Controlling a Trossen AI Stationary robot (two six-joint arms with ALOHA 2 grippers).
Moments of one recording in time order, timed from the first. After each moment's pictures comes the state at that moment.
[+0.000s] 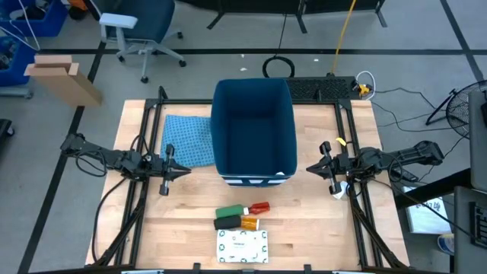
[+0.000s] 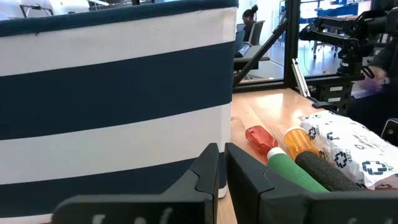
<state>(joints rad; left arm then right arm) -0.34 0.12 0.01 0.08 -0.26 0.07 0.19 0.15 0.01 0.27 0.05 -0.01</state>
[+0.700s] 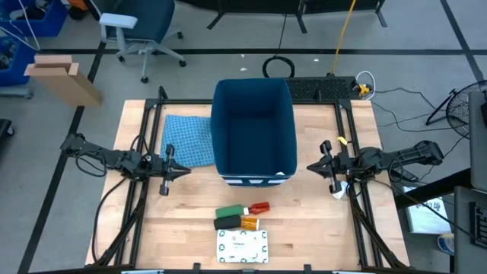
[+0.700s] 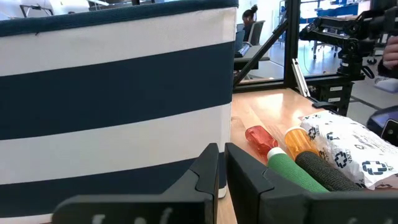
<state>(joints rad) -0.34 0.12 0.01 0.08 -0.26 0.07 0.19 0.15 0.01 0.30 0.08 0.02</state>
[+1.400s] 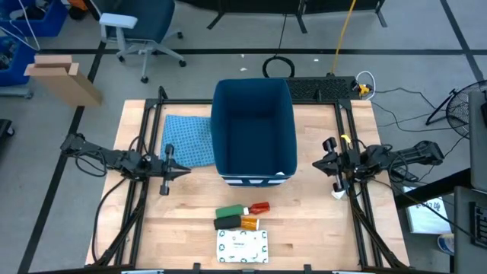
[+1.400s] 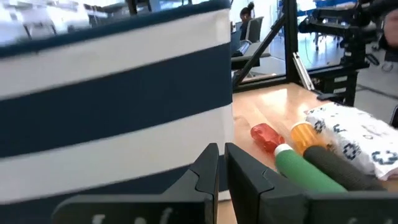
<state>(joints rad) -0.34 0.12 0.01 0.10 -0.26 0.18 0.19 0.15 0.01 0.48 0.05 -0.02</state>
